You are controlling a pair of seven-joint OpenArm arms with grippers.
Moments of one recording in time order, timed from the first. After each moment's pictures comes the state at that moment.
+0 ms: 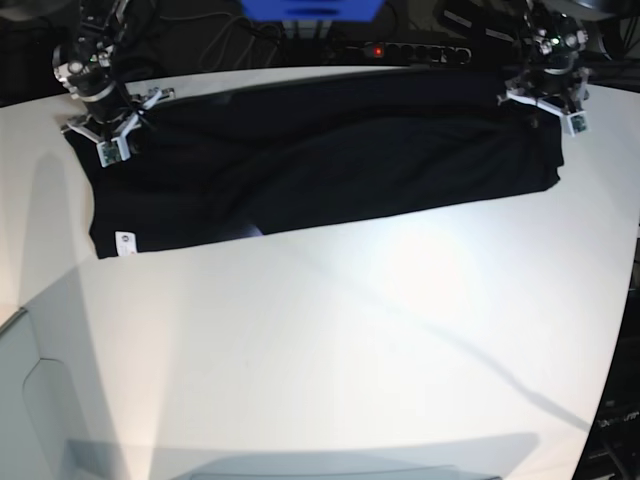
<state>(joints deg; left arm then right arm) 34.9 -8.1 -35.2 100.4 -17.2 -8.4 31.3 -27.6 0.2 29.3 101.2 -5.5 39.5 -27.8</state>
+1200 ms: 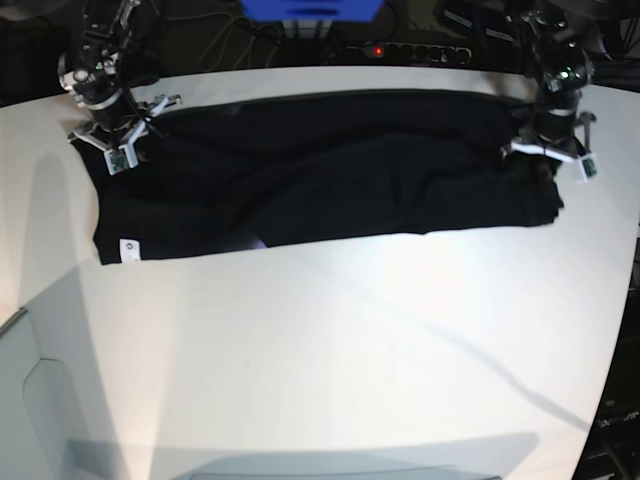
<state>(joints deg) 26.7 -8.4 -33.3 106.3 -25.6 -7.5 32.7 -26.0 0.3 27.2 100.6 -6.1 39.4 -27.8</state>
